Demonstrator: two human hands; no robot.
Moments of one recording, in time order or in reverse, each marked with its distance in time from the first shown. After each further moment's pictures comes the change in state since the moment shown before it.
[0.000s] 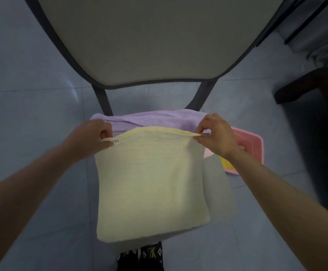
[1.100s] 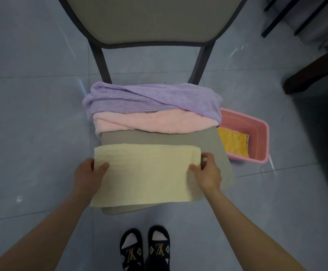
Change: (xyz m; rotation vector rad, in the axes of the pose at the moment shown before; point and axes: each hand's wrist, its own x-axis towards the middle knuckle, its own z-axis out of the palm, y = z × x) left_hand -0.150 0.039 0.161 -0.558 0.285 -0.807; right_hand -0.184 -0.006 0.111 0.377 -0.022 0.842
